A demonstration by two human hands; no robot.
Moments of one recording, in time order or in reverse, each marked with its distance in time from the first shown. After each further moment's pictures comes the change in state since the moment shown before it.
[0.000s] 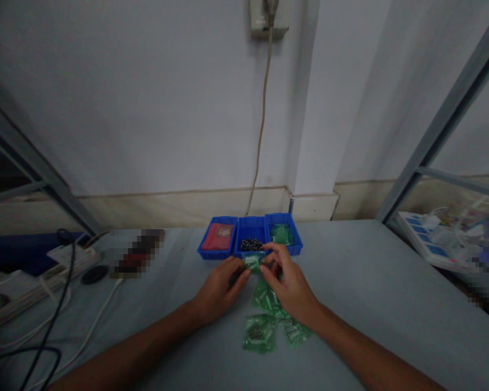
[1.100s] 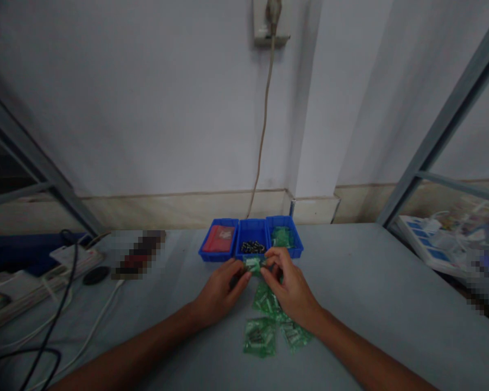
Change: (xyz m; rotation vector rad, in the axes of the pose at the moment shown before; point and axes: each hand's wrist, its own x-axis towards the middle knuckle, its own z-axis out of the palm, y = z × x) left_hand 0.001 0.001 0.000 0.000 0.016 0.008; right_hand 0.000 0.004 0.002 0.004 0.000 -0.012
